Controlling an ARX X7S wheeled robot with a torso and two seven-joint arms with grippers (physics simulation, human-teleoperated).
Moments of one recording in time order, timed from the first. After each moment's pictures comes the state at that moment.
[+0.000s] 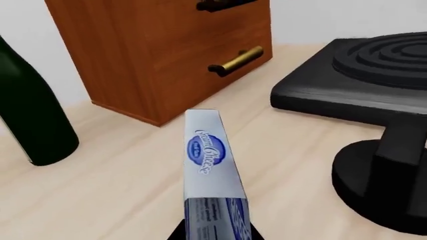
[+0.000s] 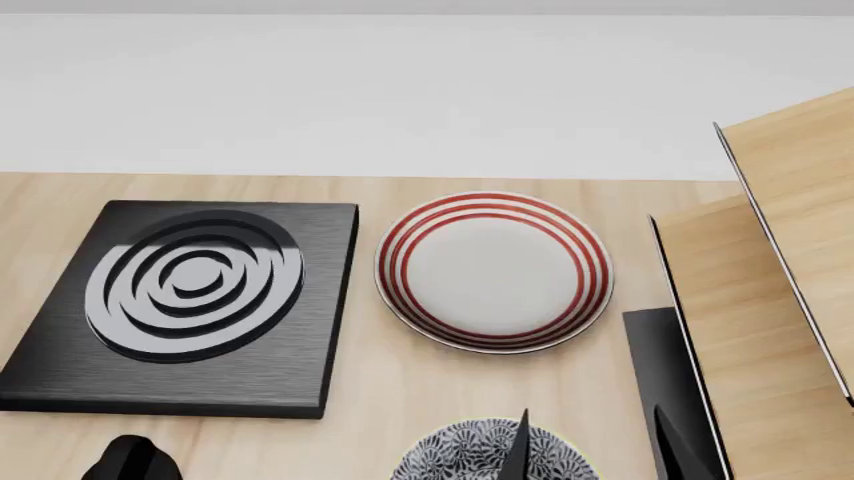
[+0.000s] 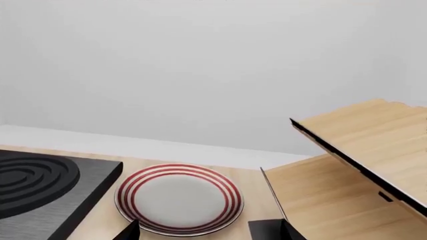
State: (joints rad) left arm 0.19 -0.21 0.26 0.01 -0.18 0.00 -0.98; right arm 0.01 0.41 -0.29 -0.42 0.25 0.22 0.39
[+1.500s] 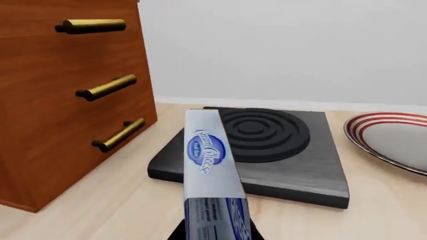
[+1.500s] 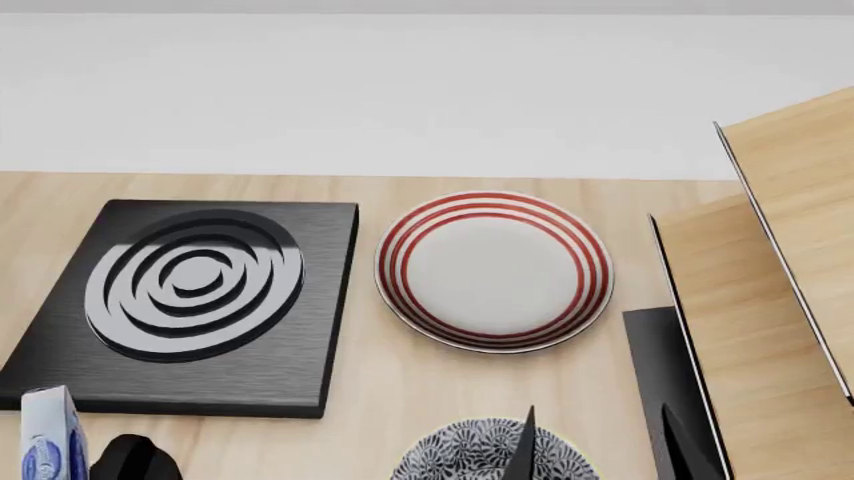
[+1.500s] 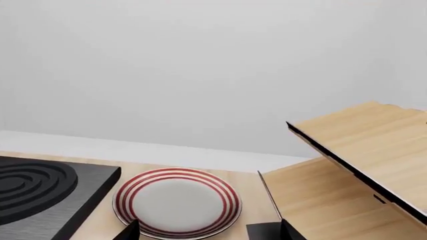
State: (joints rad) left arm 0.17 -0.33 0.46 0.53 -0.21 -0.31 -0.88; right arm 0.00 0.42 -0.29 -0.44 0.27 0.20 0.41
